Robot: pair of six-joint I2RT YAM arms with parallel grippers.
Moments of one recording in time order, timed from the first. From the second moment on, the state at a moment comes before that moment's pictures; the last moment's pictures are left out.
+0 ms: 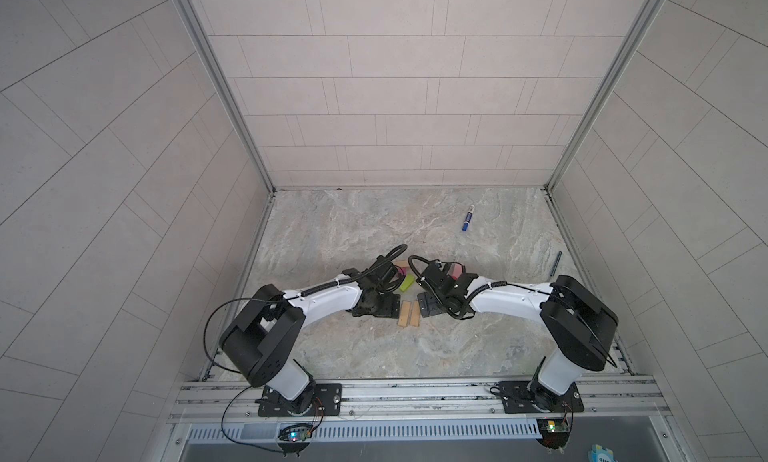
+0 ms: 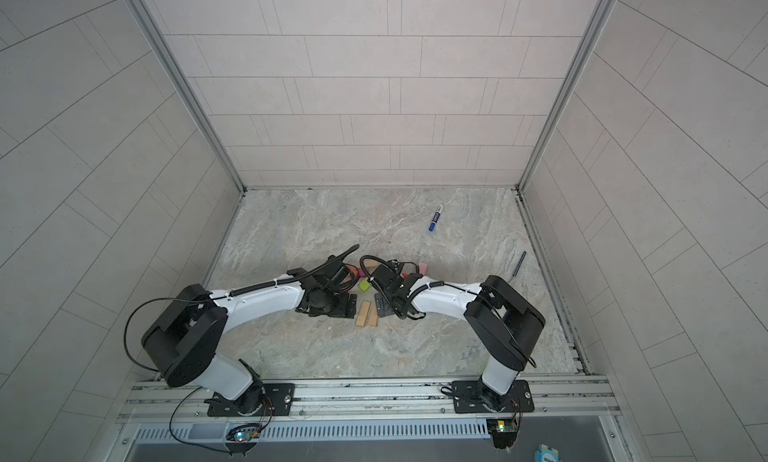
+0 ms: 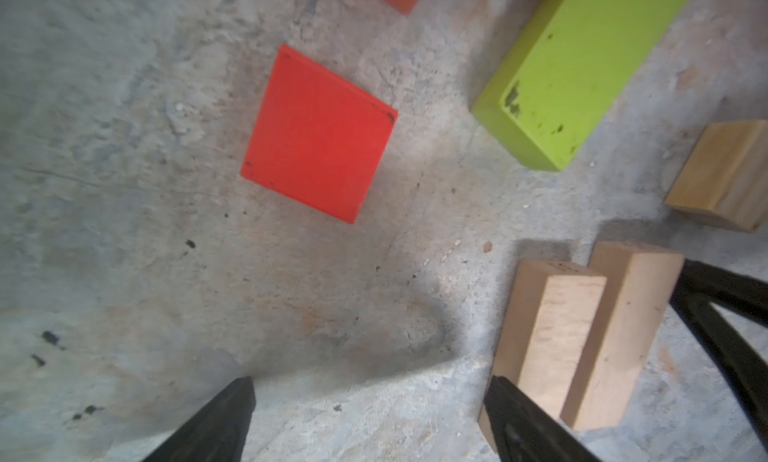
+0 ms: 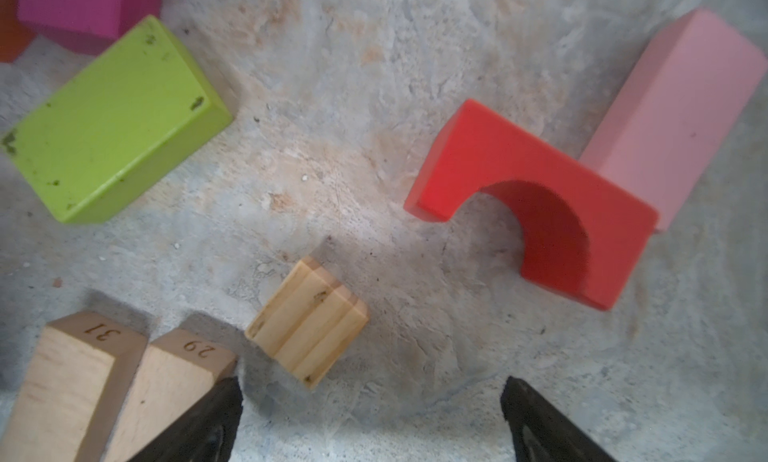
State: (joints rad) left arm -0.68 1.56 0.83 -0.57 0.07 -0.59; right arm 0.84 1.68 0.94 -0.50 0.25 0.63
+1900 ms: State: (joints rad) left arm -0.80 1.56 0.82 -0.66 -0.04 -0.67; right arm 0.87 1.52 0.79 -0.51 0.22 0.64
